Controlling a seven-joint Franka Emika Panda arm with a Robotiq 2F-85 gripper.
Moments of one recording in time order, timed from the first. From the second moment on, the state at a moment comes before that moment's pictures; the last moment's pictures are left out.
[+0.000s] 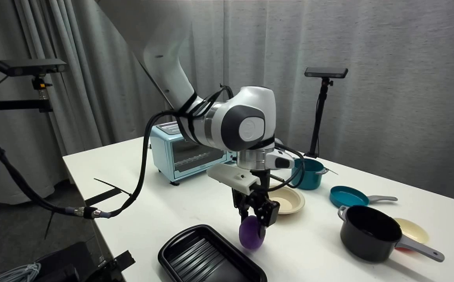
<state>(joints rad) -0.04 0.31 -0.10 -2.23 -0.16 2.46 0.08</state>
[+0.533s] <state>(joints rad) -0.05 0.17 -0.12 -2.20 -0.17 2.41 0.08</state>
